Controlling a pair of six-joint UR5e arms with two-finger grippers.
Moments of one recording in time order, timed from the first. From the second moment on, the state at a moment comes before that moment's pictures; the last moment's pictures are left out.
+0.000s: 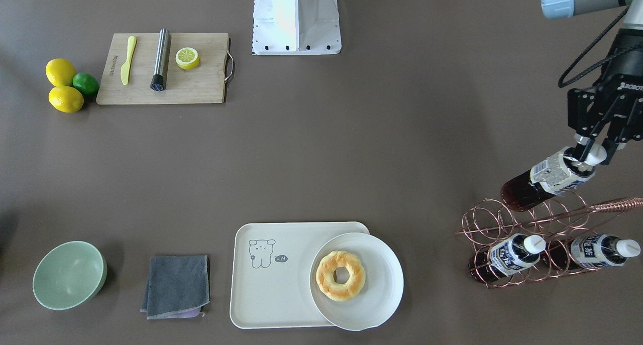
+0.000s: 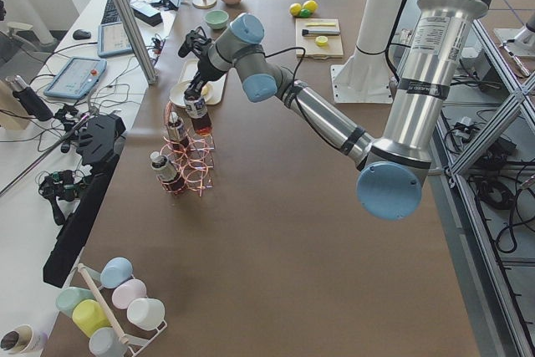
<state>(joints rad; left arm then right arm) -1.16 -1.80 -1.97 -2.06 -1.89 -0.76 1.56 -1.67 1.83 -1.49 2.40 -0.05</state>
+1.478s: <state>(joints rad) -0.31 -2.24 -1.92 -1.72 -1.13 -0.91 1.56 -1.67 1.84 -1.49 2.40 -0.05</state>
